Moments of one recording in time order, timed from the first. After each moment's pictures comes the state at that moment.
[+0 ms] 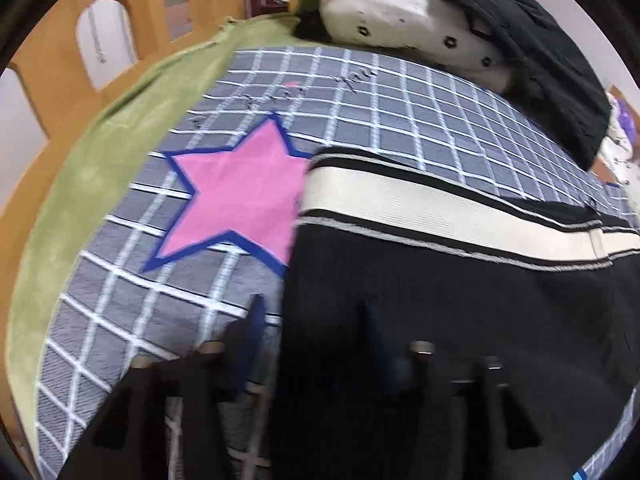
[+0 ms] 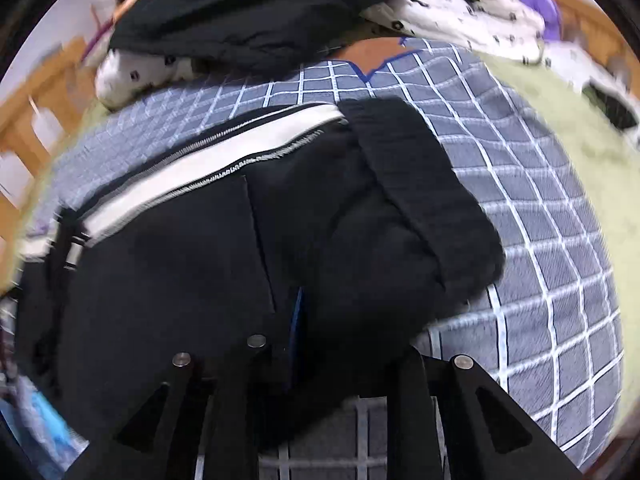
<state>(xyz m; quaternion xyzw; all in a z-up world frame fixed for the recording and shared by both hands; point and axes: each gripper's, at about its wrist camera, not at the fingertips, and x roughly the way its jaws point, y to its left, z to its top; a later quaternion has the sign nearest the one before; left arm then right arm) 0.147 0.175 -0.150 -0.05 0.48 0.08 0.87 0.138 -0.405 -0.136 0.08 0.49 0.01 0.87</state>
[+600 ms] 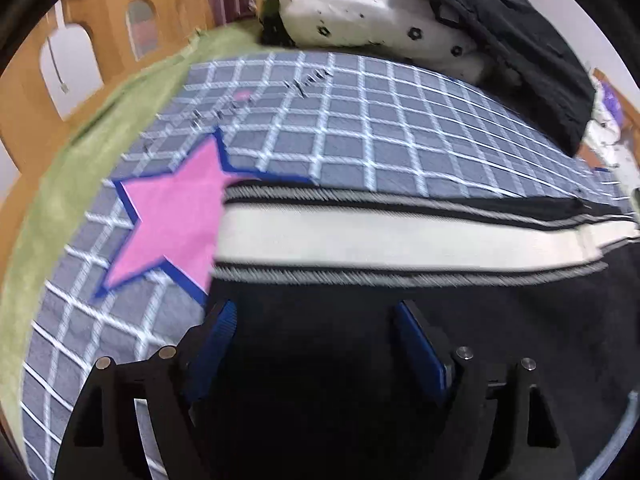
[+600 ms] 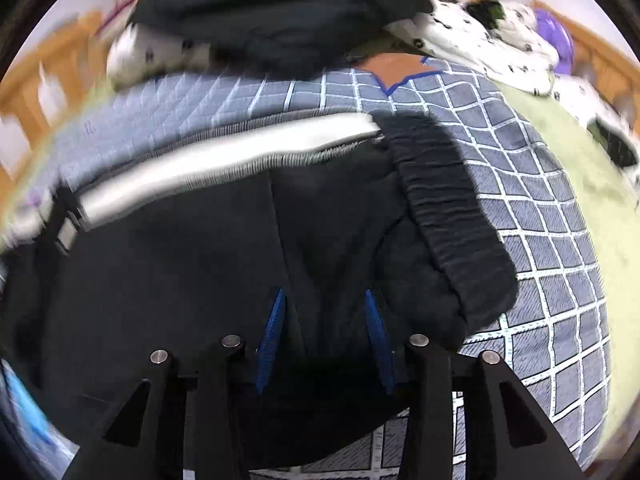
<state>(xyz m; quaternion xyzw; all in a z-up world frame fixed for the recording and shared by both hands) 0.166 0.132 -0.155 -0.04 0.48 0.03 0.88 0.152 -0.357 -0.143 -0.03 0.47 -0.01 0.88</state>
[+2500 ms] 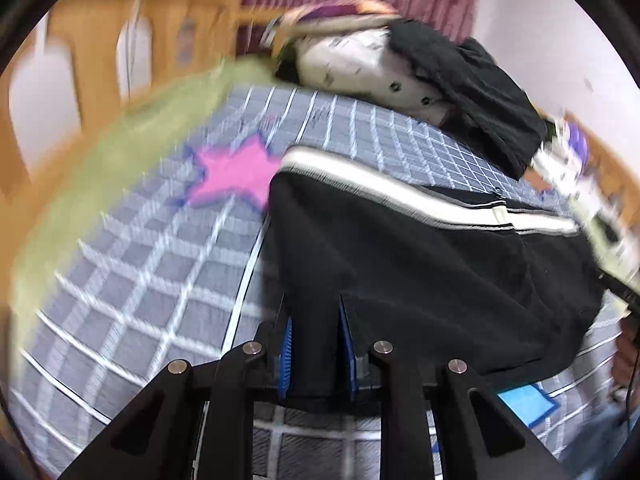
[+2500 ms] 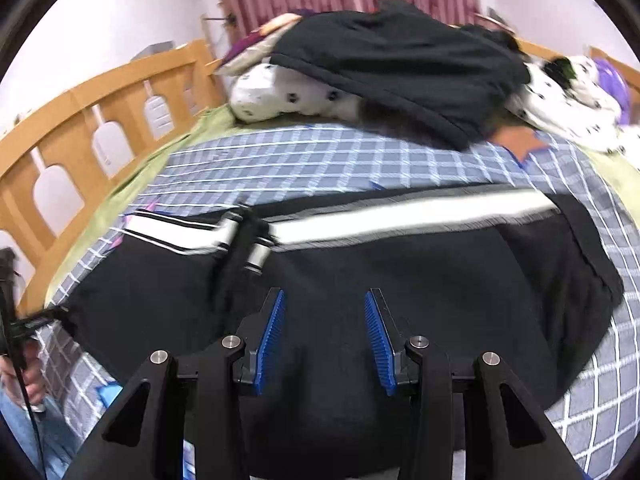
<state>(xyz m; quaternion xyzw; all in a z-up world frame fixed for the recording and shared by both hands) 0.018 0.136 -0.112 -0.06 0.38 0.02 0.92 0.090 -0.234 -0.106 0.04 0.38 0.14 0.91</state>
